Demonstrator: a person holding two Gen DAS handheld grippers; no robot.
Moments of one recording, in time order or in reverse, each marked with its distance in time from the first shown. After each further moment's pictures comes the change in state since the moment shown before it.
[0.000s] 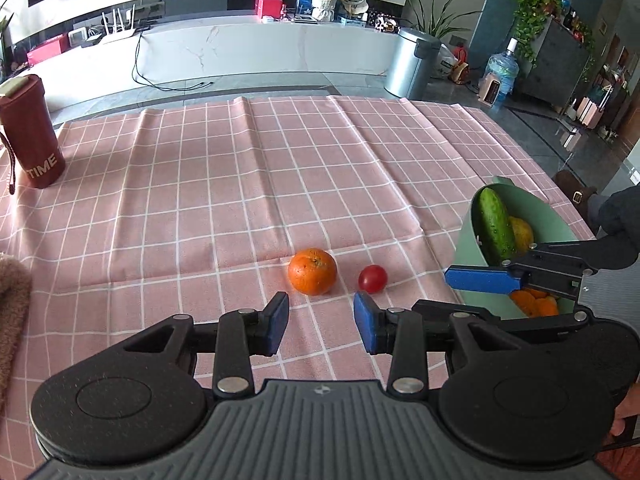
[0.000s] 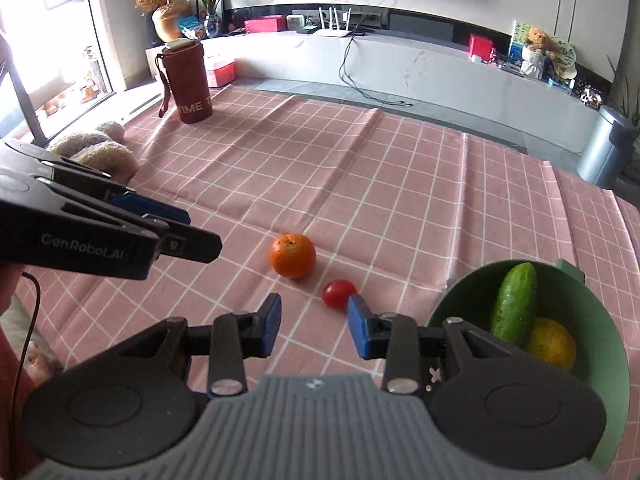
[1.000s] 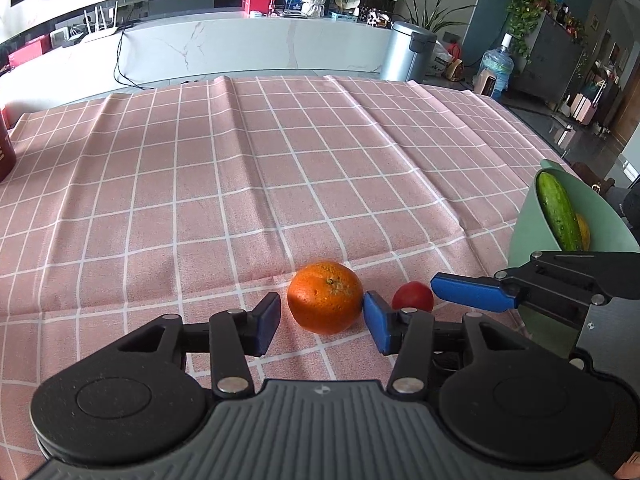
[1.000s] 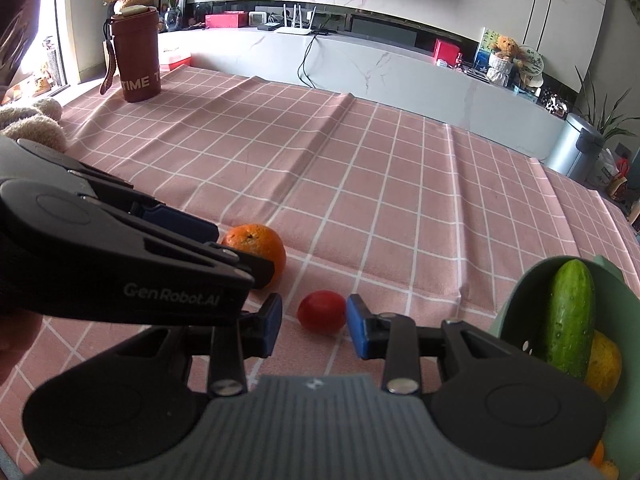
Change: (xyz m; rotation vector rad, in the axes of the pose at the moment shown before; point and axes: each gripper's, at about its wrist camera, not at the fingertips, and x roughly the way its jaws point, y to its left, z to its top) left arm 0.085 0.015 -0.002 0.021 -0.013 -0.036; right arm 0.082 0.014 -0.009 -0.018 -0.020 -0.158
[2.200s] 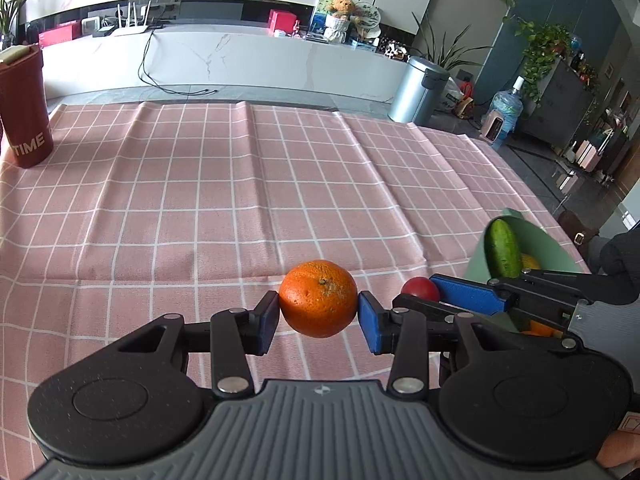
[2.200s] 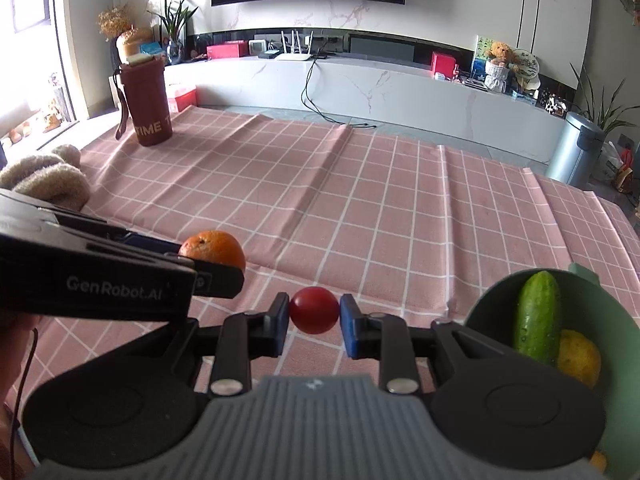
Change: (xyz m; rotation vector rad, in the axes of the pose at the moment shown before) left arm -0.072 -0.014 0.000 -0.128 -0.072 -0.011; right arm -0.049 -0.014 0.010 0.079 -0.072 0.054
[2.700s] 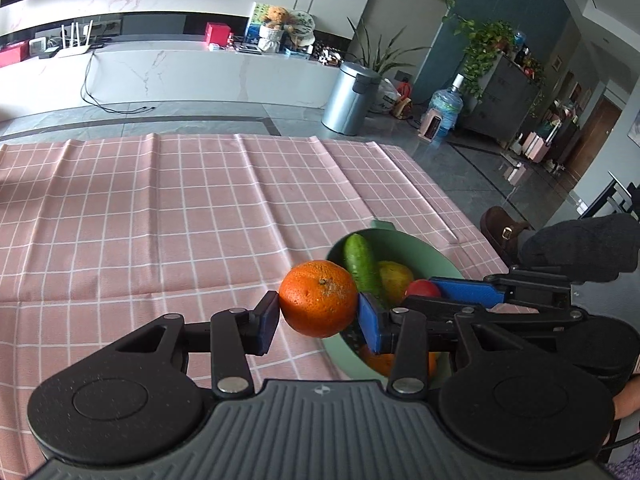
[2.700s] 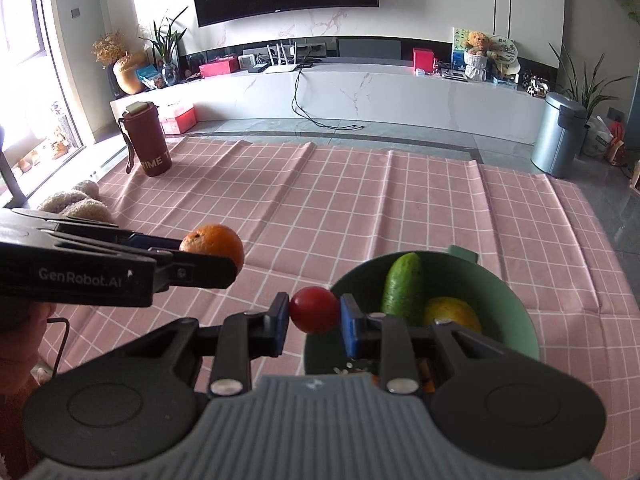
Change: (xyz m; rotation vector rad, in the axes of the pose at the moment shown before) left arm -0.028 -0.096 0.017 0.077 0.014 -0.145; right arm -0.112 -0.082 0.003 0.083 0.017 0.049
